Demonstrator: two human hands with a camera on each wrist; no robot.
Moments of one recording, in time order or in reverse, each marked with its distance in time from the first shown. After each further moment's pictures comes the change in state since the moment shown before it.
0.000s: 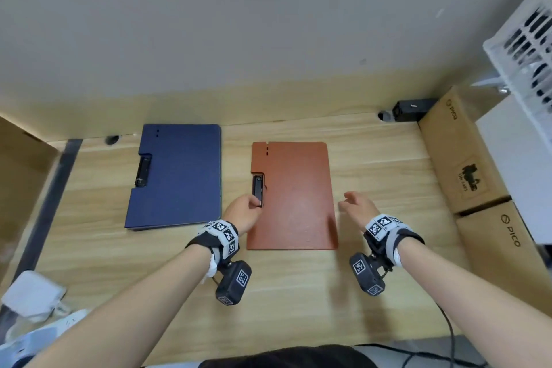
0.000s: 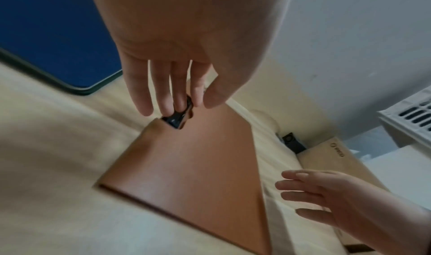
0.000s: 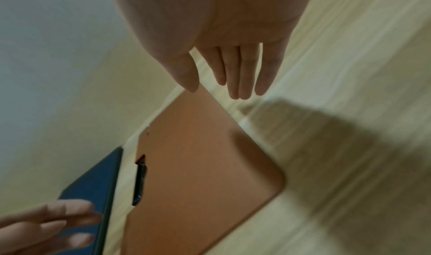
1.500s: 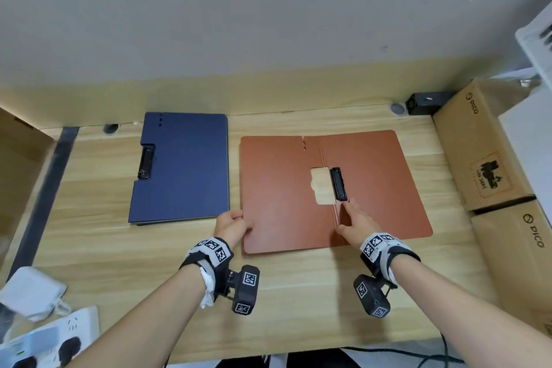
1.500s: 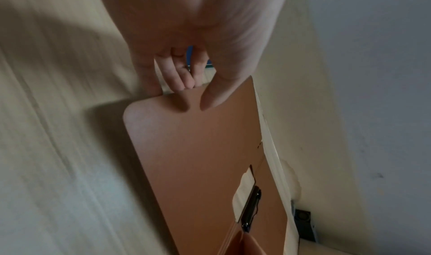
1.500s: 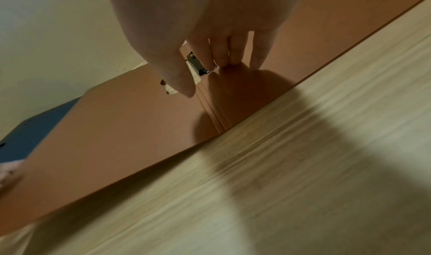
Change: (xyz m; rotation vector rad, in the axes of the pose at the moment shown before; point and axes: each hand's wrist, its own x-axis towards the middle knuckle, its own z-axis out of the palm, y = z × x) left_hand 0.000 -0.063 0.006 -0.553 0.080 -0.371; right_hand -0.021 -0.001 0.049 -0.368 -0.022 -0.074
